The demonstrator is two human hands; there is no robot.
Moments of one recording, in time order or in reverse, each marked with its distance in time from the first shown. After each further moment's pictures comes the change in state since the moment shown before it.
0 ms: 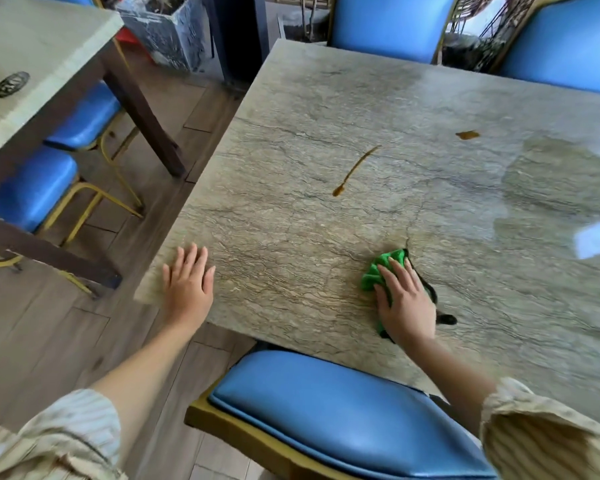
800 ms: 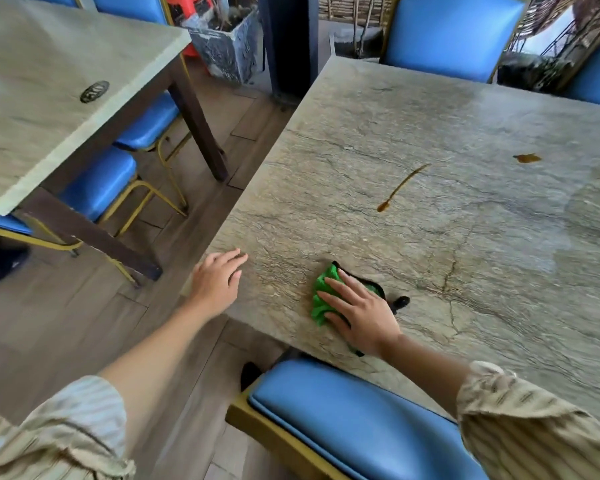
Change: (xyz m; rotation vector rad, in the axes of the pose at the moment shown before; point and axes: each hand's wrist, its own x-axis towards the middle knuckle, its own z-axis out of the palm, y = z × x) left_hand 0.019 -0.025 -0.039 0.044 -0.128 0.109; right_hand 0.024 -0.099 0.041 0.109 -0.158 -0.691
